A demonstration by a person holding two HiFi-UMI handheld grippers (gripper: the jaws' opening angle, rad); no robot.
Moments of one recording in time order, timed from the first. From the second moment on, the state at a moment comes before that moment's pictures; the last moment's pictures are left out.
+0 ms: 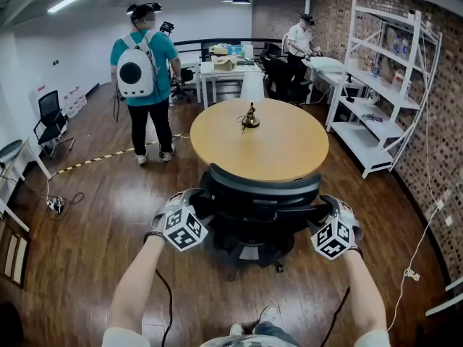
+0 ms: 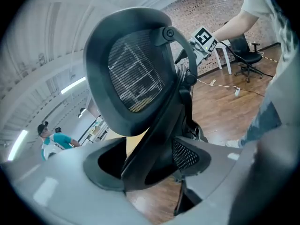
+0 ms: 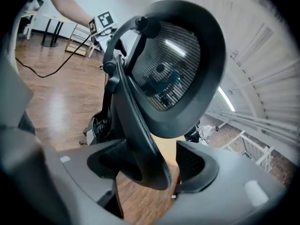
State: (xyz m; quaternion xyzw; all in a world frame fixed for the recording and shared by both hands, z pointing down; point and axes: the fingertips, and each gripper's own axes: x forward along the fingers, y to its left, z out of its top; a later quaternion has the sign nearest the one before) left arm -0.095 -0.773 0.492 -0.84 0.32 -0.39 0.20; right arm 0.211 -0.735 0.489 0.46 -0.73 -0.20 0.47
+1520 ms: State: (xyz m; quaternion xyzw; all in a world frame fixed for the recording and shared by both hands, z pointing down) left arm 0.024 -0.478 0.416 -0.90 0.40 -0.17 0.10; right arm 0.144 -0.449 0.416 0.48 -0.85 -0.14 0.18
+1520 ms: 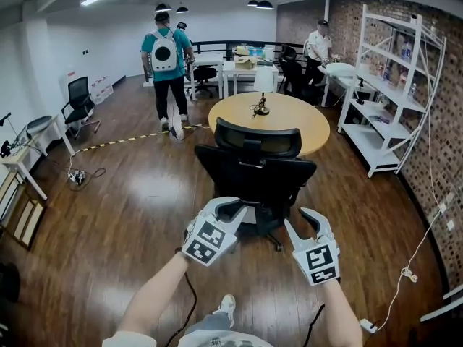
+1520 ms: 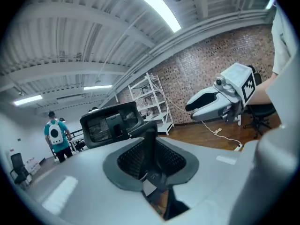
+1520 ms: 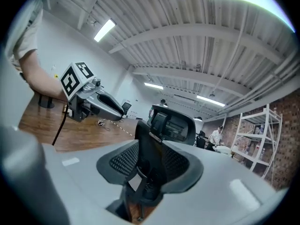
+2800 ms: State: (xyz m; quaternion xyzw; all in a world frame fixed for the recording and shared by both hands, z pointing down) left arm -0.029 -0.262 0.377 -0.92 0.38 0.04 -0.02; right arm 0.015 -0.245 0.383 0.54 -0.84 -0.07 0.00
